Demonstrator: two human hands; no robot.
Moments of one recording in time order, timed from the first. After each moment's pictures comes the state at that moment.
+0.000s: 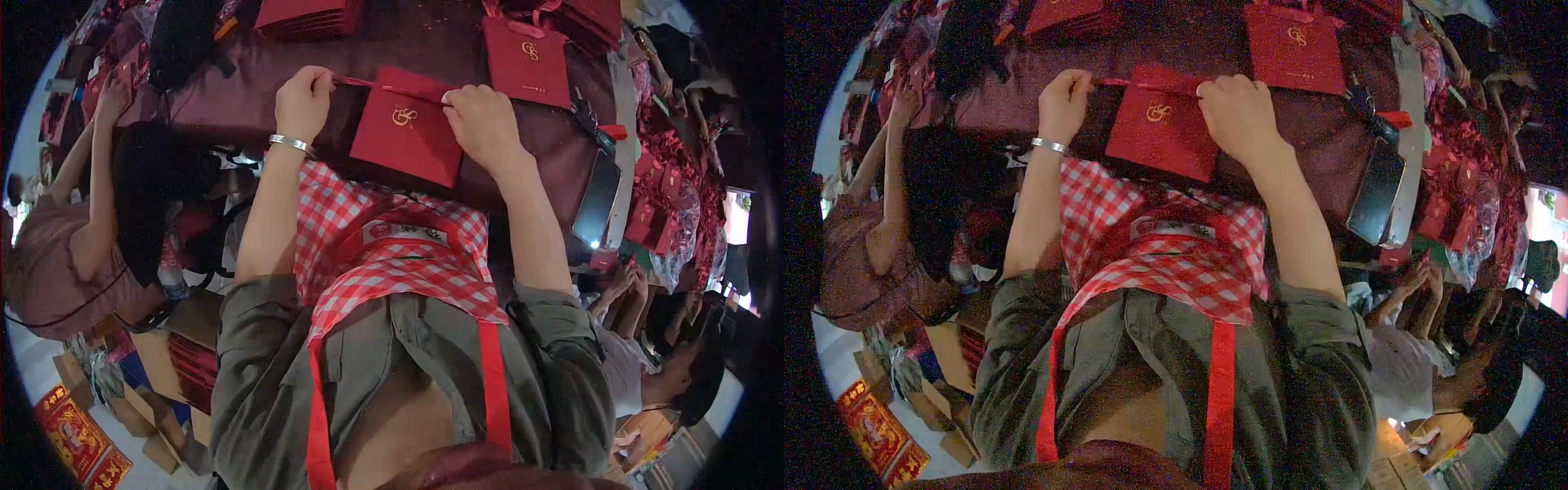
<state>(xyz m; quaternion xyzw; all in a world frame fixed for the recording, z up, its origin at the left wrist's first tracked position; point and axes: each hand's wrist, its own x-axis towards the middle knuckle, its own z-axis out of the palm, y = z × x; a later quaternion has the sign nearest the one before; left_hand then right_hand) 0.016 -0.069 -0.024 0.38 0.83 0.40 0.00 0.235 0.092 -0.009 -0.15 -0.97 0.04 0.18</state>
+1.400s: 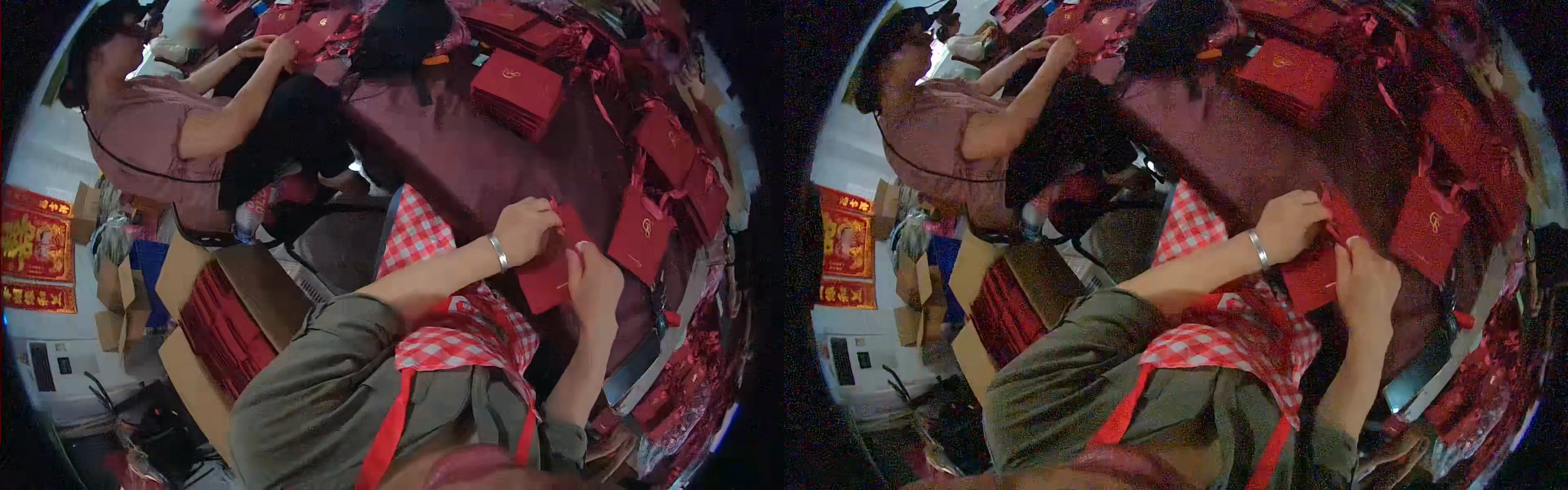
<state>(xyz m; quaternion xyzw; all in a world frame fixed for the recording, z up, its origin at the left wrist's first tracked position) 0.108 -0.034 -0.029 0.50 0.74 0.45 -0.07 0.241 0.072 0.040 -0.10 -0.97 0.13 0.19</state>
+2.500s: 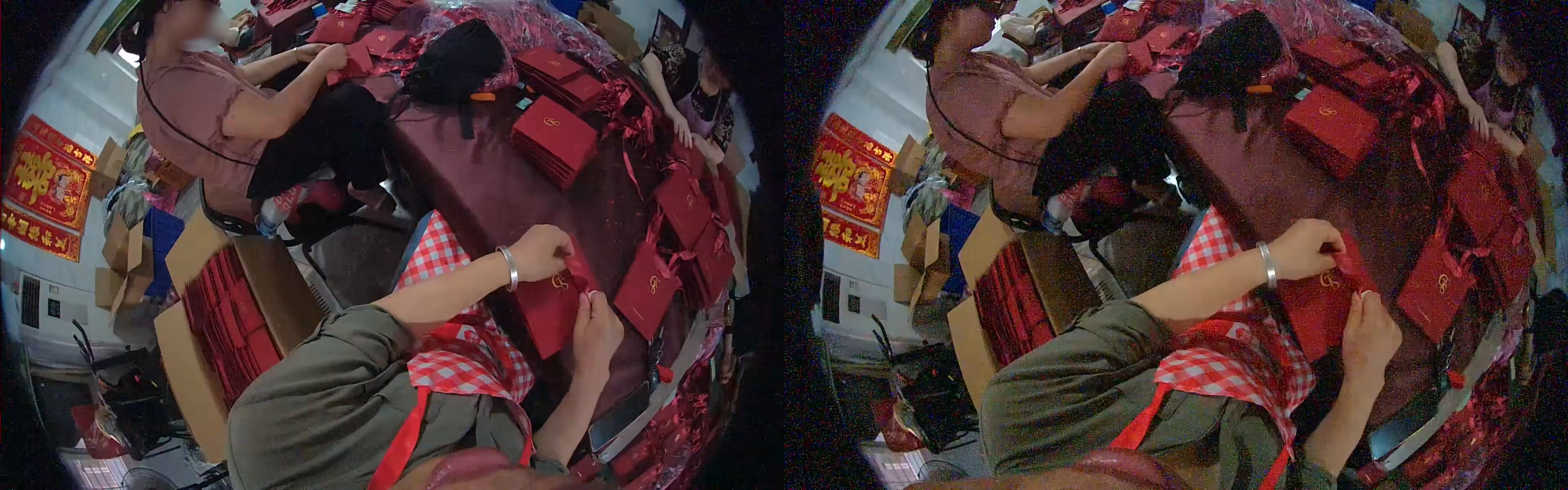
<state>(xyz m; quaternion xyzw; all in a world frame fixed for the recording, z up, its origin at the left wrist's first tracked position) 0.079 -0.047 0.011 0.43 0.76 0.46 0.16 0.245 0.067 0.039 -0.17 -0.97 0.11 0.14</state>
